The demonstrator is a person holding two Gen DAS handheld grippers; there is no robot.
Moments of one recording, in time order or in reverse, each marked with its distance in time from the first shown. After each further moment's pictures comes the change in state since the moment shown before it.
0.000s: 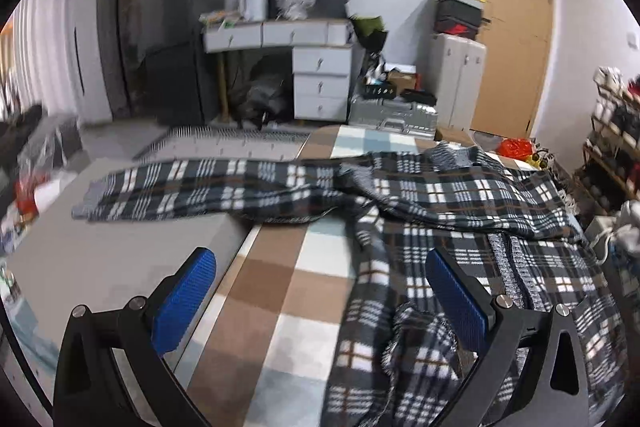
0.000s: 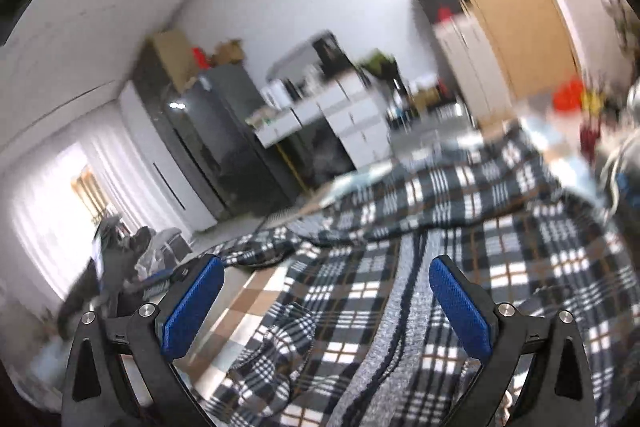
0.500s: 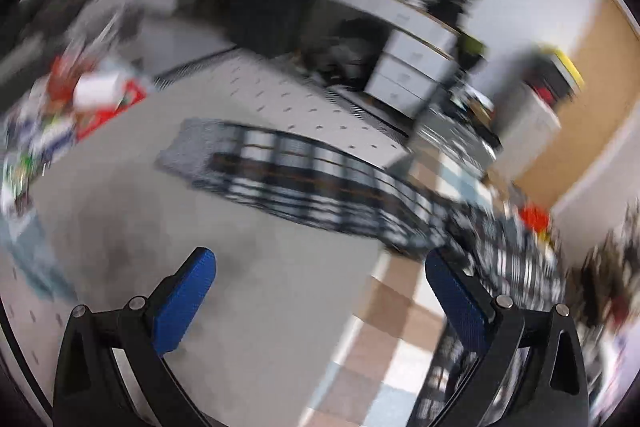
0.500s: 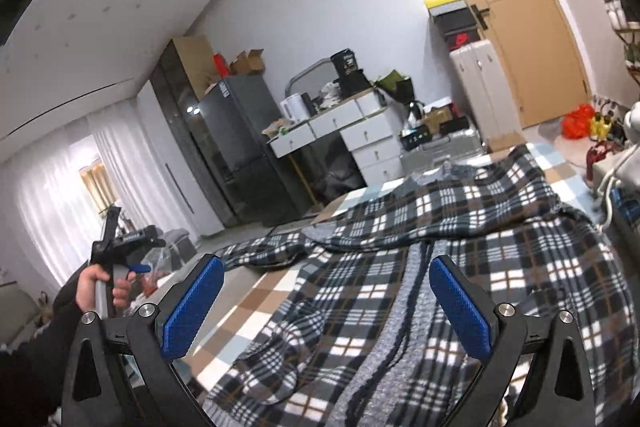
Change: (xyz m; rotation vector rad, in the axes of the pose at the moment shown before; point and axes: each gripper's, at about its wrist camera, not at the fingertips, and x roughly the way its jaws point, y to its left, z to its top) left arm 0.004 0.214 0.045 -0.457 0.160 0.042; right arm -0.021 0.007 -0.015 -0.017 -0.020 0.047
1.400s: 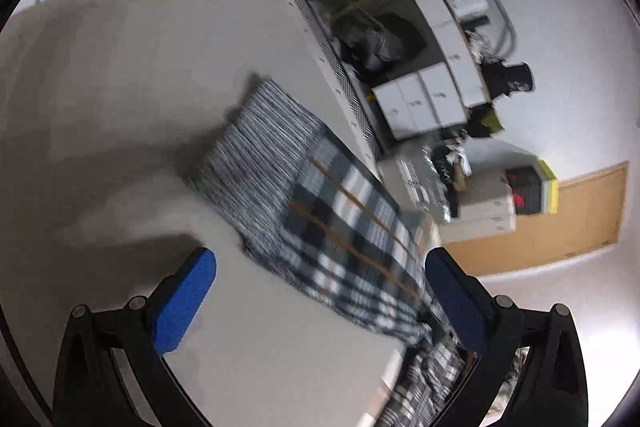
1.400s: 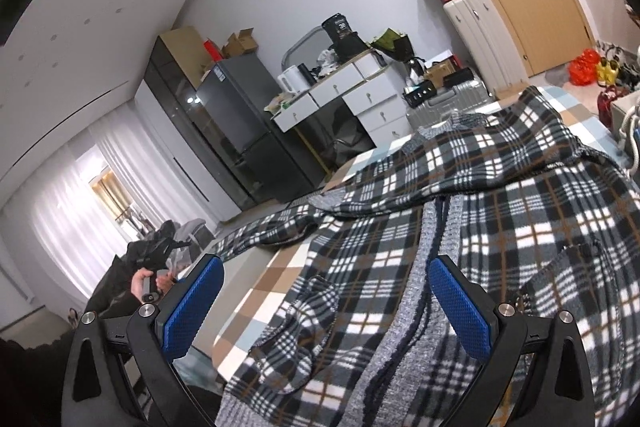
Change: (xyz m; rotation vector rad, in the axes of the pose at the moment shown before) left arm 0.113 0.127 0.054 -0.477 0.155 -0.299; right arm 0.030 -0.018 -0.013 0.129 0.111 0.054
